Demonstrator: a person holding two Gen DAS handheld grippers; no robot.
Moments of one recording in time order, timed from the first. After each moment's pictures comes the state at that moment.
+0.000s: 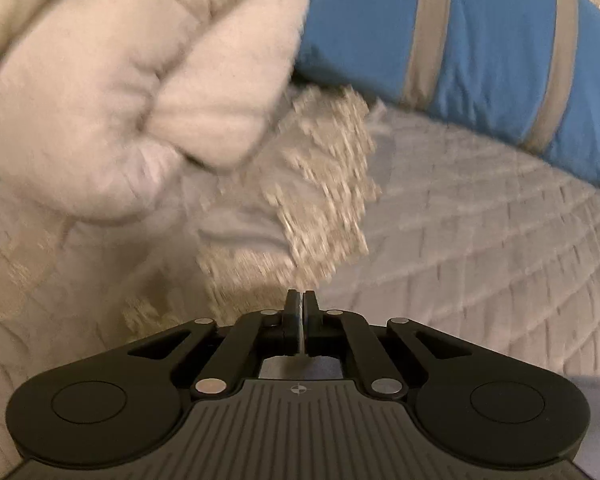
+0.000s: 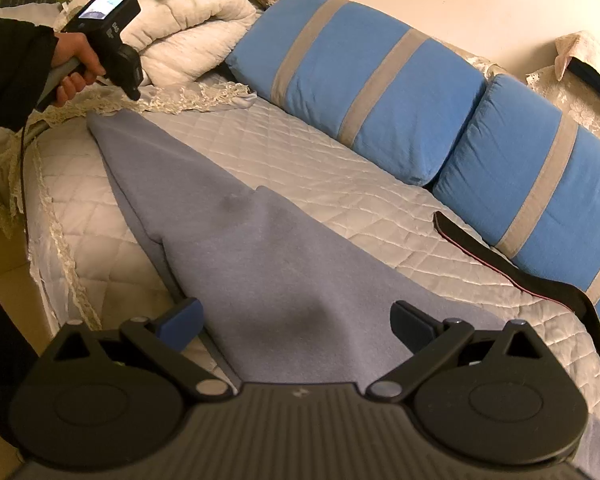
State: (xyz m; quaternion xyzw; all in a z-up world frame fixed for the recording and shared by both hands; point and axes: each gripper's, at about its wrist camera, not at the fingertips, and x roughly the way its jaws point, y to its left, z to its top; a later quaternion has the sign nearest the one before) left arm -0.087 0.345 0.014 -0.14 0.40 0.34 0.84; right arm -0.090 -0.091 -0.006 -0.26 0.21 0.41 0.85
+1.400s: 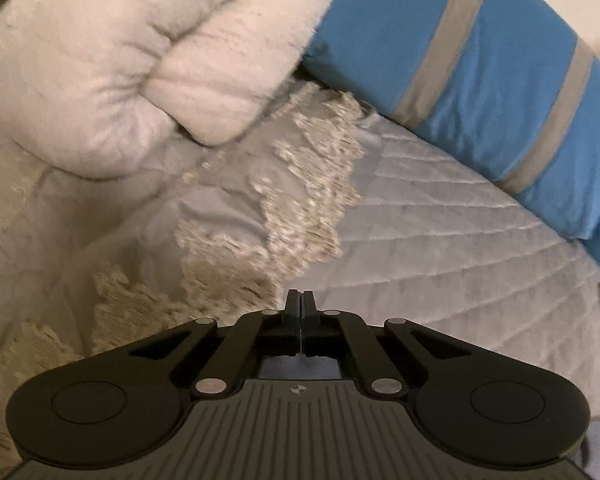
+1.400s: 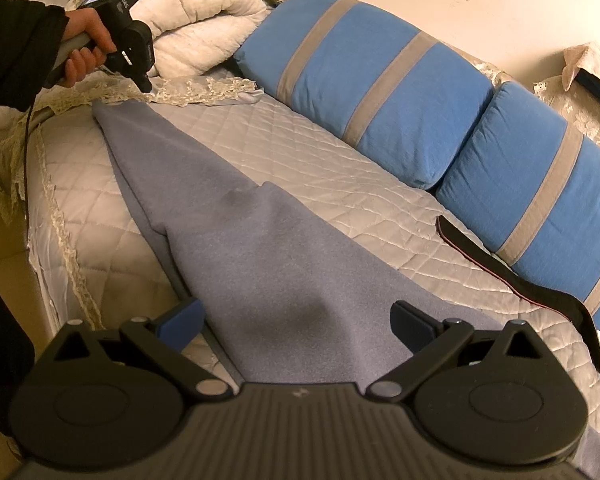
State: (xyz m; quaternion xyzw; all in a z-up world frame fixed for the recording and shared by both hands) left arm -0.100 0.356 0.027 -0.22 0.36 0.34 0.84; right arm -0.092 -0.090 -0.011 -0.28 0.20 0.41 0.84
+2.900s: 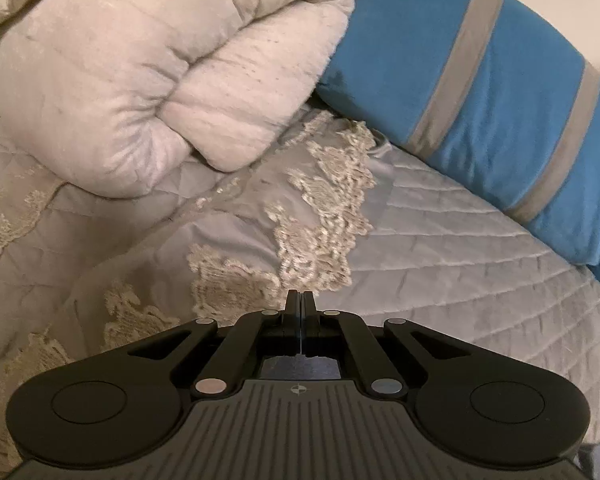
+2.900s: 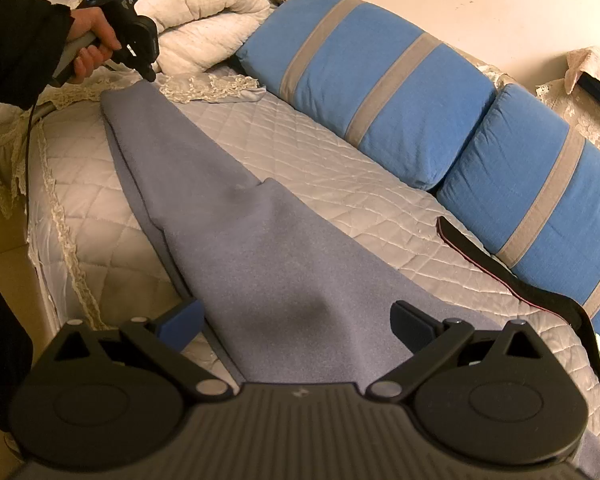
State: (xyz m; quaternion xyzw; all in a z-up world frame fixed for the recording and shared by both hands) left arm -0.102 0.358 0.027 -0.22 0.32 0.35 0.85; right arm -0.094 -0.090 -0.013 -0.29 0.19 0.41 0.84
